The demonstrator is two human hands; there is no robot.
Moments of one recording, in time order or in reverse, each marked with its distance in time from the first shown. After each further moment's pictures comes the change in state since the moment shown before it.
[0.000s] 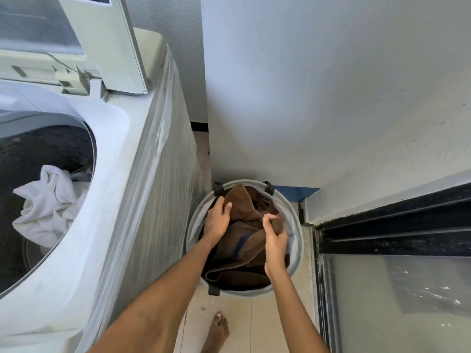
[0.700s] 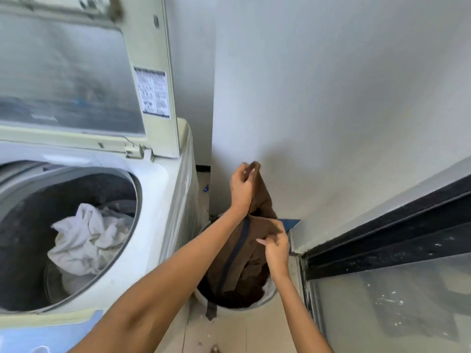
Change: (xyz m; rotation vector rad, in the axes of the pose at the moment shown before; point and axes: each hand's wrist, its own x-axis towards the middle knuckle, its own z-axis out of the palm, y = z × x) left_hand -0.077 0.238 -0.075 -0.588 0.091 0.440; right_hand -0.083 -0.136 -0.005 -0.228 -0.085 -0.283
